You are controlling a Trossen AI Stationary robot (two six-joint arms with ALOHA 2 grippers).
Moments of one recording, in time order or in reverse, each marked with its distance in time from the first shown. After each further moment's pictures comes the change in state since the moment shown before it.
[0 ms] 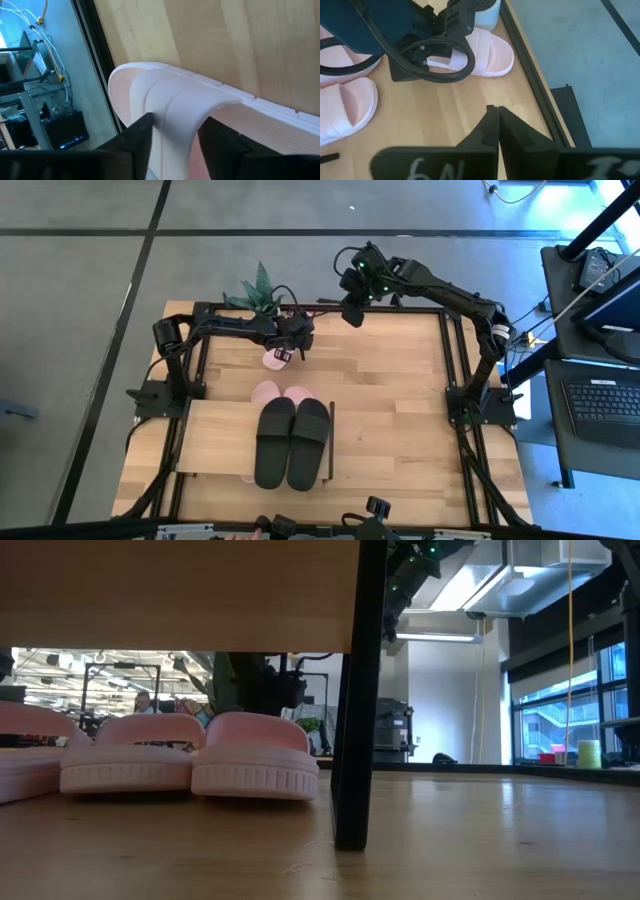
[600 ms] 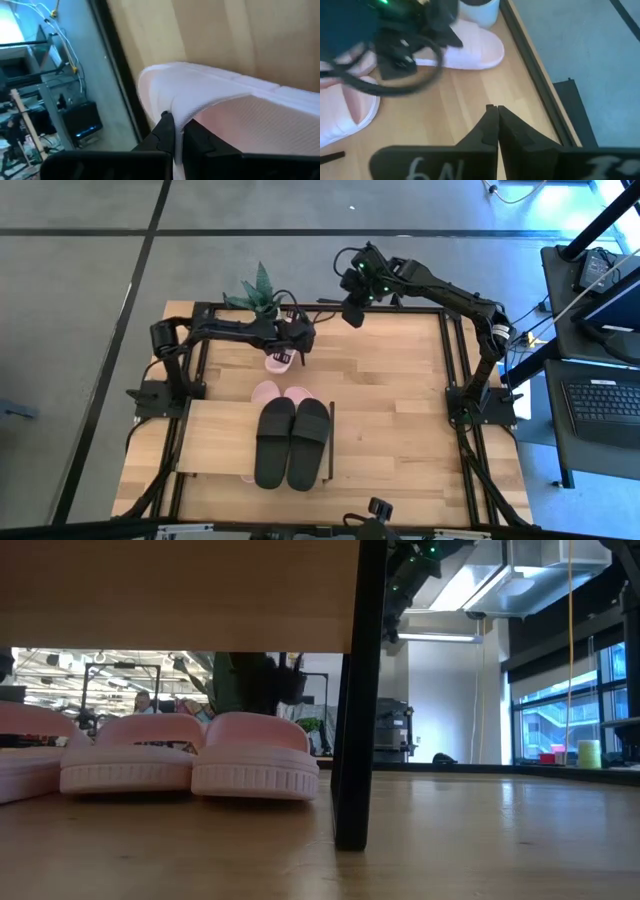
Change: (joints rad) left arm -0.053 -0.028 0.000 -0.035 -0.108 -0.017; right arm 0.000 0.000 0.000 -0.016 0.000 0.029
